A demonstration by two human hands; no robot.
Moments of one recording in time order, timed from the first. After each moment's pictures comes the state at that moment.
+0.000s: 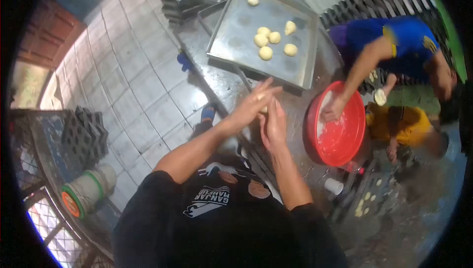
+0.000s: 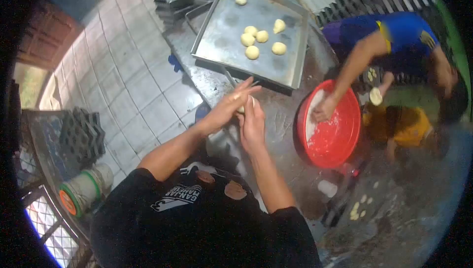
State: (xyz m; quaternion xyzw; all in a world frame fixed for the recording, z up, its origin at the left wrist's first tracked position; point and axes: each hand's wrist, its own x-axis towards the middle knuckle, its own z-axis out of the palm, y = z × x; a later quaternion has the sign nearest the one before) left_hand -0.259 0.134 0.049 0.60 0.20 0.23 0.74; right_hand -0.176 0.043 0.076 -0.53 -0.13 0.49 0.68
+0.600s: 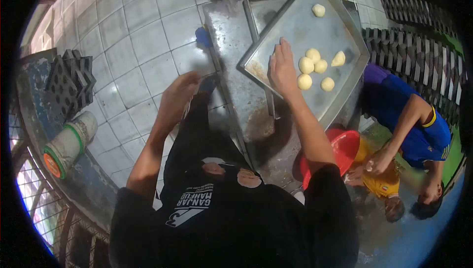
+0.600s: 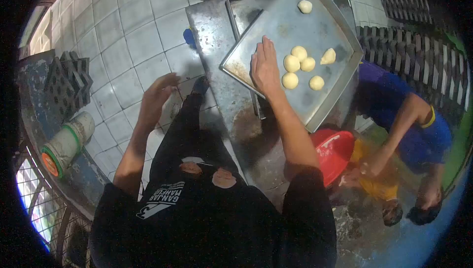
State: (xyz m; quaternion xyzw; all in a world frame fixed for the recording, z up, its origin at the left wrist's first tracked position) left_hand -0.457 0.289 -0.004 0.45 0.57 0.25 0.64; right_hand -0.098 0.332 -0.083 -0.59 -0.78 0.09 0.15
